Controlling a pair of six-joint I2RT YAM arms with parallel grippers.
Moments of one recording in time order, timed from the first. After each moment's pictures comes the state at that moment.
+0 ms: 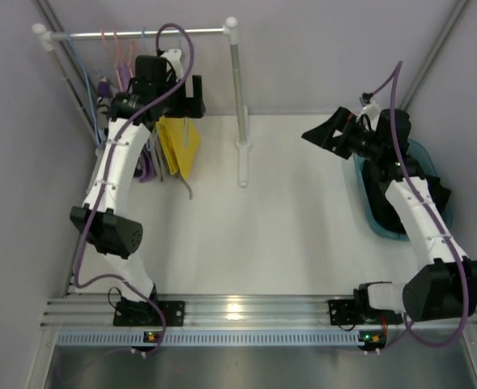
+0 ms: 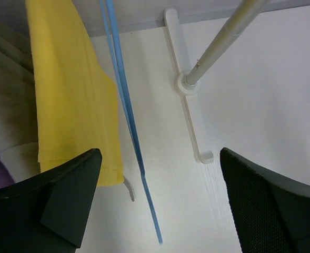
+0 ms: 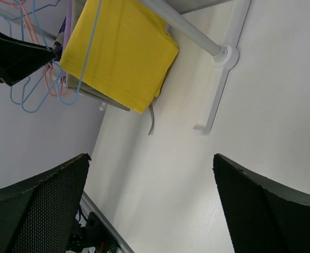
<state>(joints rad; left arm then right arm) -0.24 1.85 2.18 -0.90 0.07 -0.13 0.08 1.29 1.20 -0.20 -0.63 0.65</state>
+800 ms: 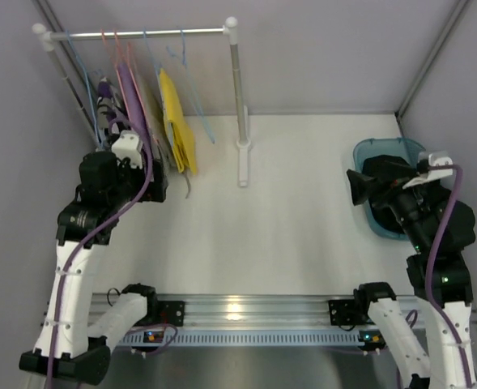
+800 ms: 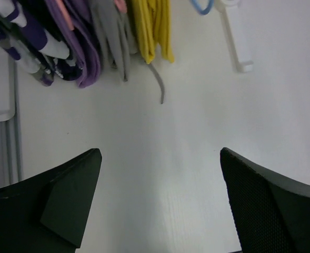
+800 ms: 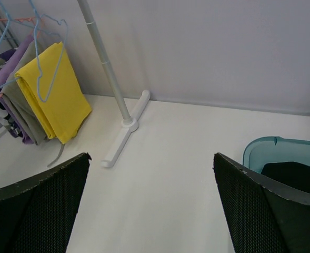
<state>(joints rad) -0.14 0.93 1.27 -0.85 0.07 -0.02 0.08 0.53 0.99 -0.37 -0.24 0.17</state>
